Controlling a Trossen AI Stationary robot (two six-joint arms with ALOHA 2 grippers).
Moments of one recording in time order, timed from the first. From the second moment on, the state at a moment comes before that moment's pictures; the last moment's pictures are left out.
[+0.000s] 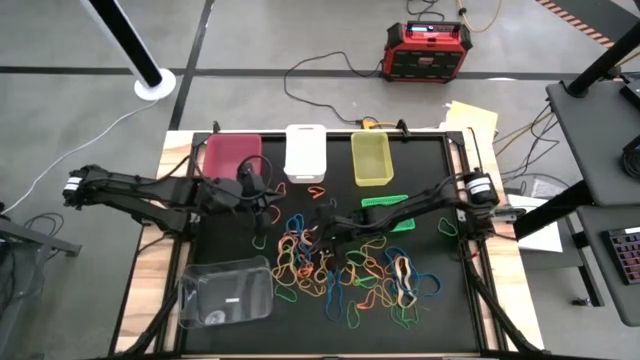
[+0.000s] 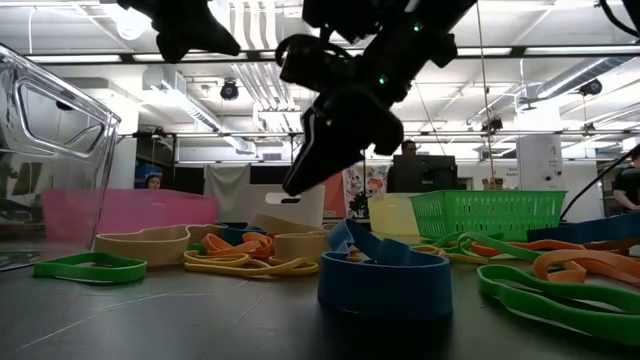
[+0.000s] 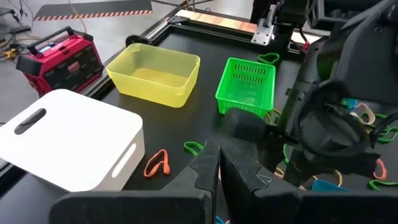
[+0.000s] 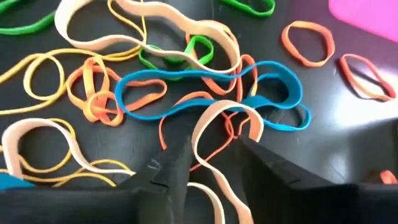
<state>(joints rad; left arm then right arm) -0.12 1.02 0.86 -0.35 -0.41 -0.28 0.12 1.97 1.29 -0.18 0.10 -0.21</state>
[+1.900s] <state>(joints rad) -0.12 1.04 0.85 -0.32 -0.47 -0.27 0.08 1.65 1.00 0.22 0.07 -0.21</state>
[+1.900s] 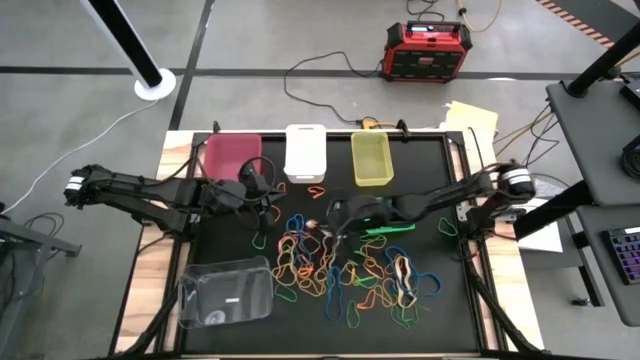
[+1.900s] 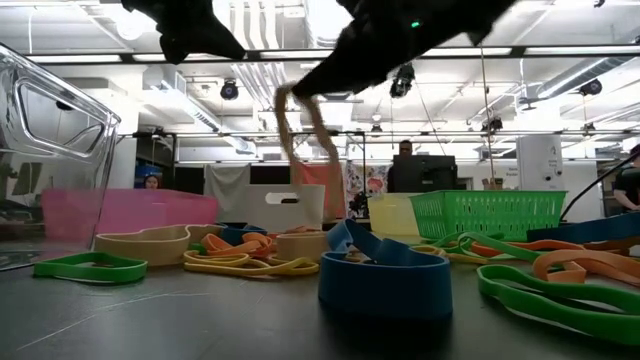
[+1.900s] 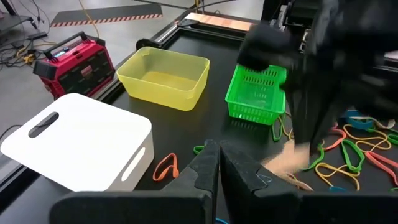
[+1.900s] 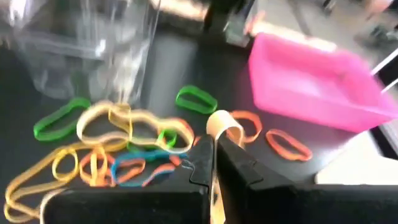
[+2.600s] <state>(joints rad) -0.12 1.09 0.85 -0.10 -0.16 -0.15 0.08 1.31 0.75 0.59 0.07 -0.14</state>
